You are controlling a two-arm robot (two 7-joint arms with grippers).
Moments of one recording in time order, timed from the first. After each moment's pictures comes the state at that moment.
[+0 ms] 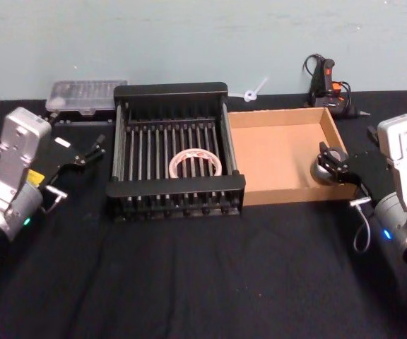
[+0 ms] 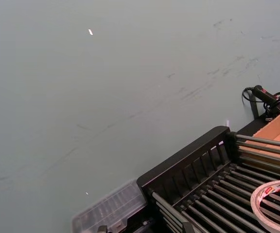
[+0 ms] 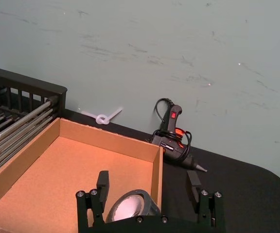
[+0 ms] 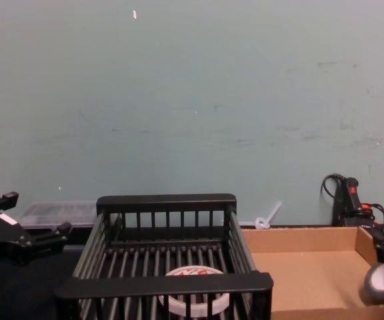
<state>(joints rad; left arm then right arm) -0.20 0.60 0.45 -1.41 -0.25 -0.12 0.03 0.06 0.31 -0.22 -1.50 0.06 0.02 -0.01</state>
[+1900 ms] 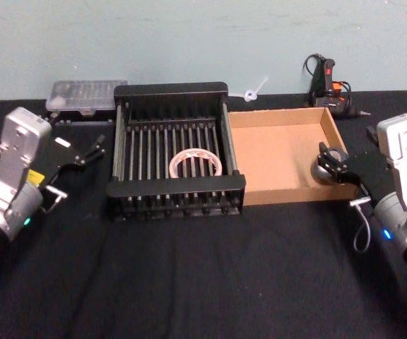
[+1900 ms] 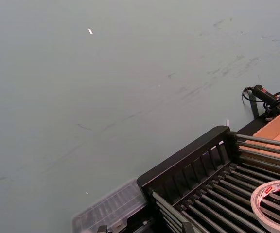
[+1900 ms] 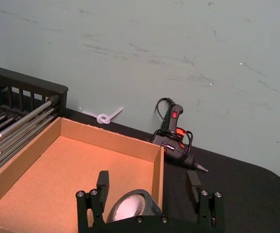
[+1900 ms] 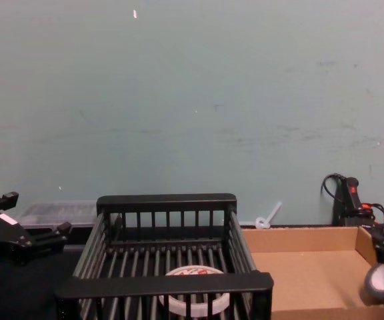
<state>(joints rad) -0.20 0.60 0.45 -1.41 -0.25 -0.12 0.03 0.06 0.32 -0.22 -1.51 0.06 0.02 -0.01</state>
